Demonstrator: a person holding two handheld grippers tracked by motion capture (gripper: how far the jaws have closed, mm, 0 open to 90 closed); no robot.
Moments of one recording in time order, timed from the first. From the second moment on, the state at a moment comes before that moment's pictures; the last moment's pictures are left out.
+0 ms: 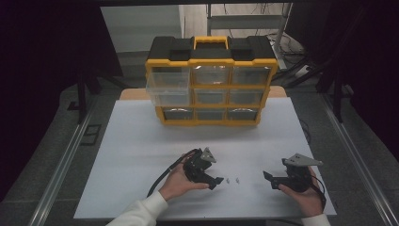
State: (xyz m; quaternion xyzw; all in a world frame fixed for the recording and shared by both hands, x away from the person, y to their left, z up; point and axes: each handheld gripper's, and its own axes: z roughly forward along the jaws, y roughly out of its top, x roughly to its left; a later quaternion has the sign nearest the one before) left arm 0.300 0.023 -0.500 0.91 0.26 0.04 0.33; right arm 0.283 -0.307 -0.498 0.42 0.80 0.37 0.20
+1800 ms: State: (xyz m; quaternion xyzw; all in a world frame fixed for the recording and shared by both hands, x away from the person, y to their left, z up) left arm 0.300 -0.024 -0.520 0.93 0.19 0.02 0.32; right arm 0.283 -0.309 -0.497 0.42 0.80 0.37 0.20
